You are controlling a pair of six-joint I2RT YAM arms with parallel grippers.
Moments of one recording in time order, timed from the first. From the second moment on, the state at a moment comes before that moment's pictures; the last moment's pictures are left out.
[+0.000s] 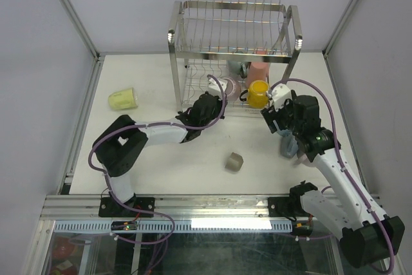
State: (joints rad) left arm -0.85 1.78 1.01 0.52 -0.28 -0.18; right arm 0.30 0.86 0.77 -0.44 -0.09 -0.41
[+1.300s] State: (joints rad) left arm -0.78 2.16 1.43 0.38 -0.27 -0.11; right arm 0.30 0.88 0.74 -0.33 0.08 -0.36
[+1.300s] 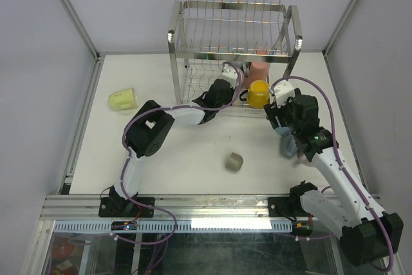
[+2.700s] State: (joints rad) left arm -0.78 2.10 1.39 0.47 -0.11 -0.15; right arm 0.30 0.88 0.73 -0.33 0.09 -0.36
